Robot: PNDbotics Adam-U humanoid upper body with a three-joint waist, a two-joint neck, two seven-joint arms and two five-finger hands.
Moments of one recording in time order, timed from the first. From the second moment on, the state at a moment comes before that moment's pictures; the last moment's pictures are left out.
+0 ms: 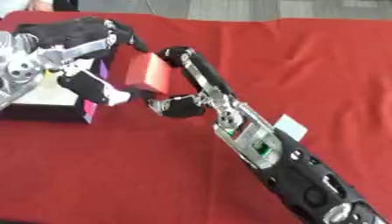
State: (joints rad) left arm -0.90 0.81 -0.64 -1.82 -0.48 0.34 -0.43; right arm -0.84 -0.21 0.64 -1.47 0.14 0.02 -0.14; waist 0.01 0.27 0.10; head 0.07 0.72
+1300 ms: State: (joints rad) left arm -0.91 0.79 -0.65 -1.79 -0.42 0.34 -0.38; right arm -0.84 -0.22 0.64 -1.47 0.15 0.02 -0.16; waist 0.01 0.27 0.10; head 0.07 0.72
